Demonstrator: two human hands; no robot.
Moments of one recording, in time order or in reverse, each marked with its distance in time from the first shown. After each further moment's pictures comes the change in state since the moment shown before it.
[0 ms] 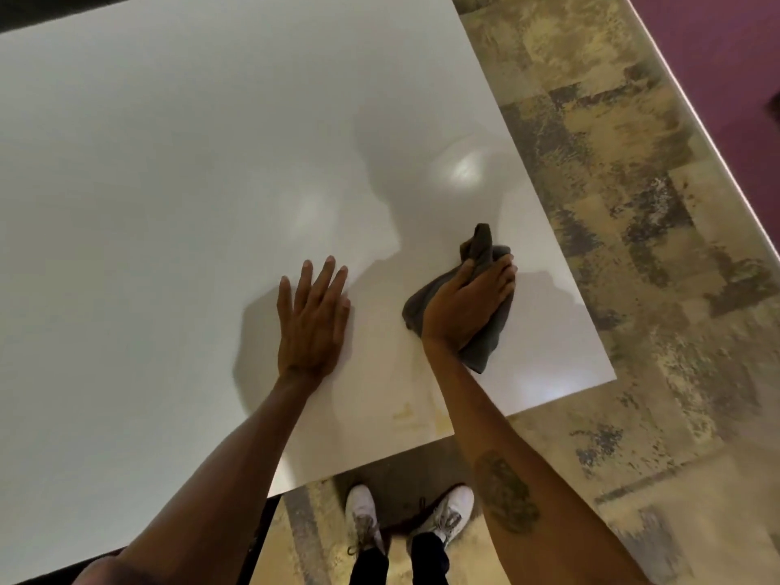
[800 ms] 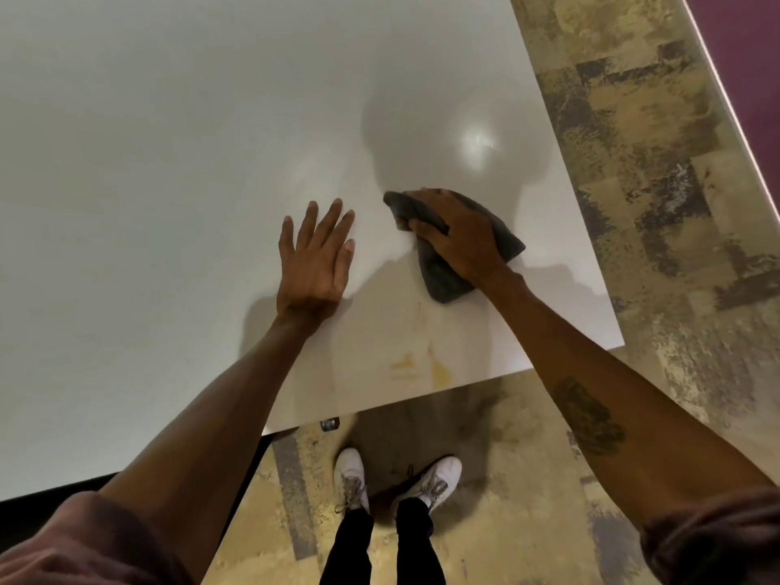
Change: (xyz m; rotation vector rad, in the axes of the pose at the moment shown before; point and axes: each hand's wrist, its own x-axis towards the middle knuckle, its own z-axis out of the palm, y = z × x) left_hand -0.001 -0.006 0.012 -0.019 0.046 0.004; right_hand 0.052 0.014 0.000 0.083 -0.896 -0.877
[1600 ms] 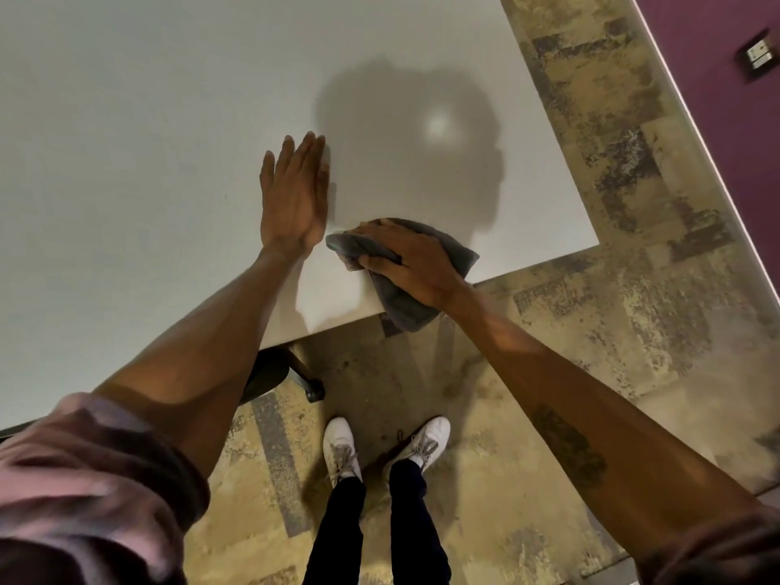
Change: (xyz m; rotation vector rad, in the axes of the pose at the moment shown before) left_hand -0.030 0.015 -0.016 -0.080 0.019 -0.074; right_hand -0.139 -0.058 0.065 0.015 -0.174 -0.075
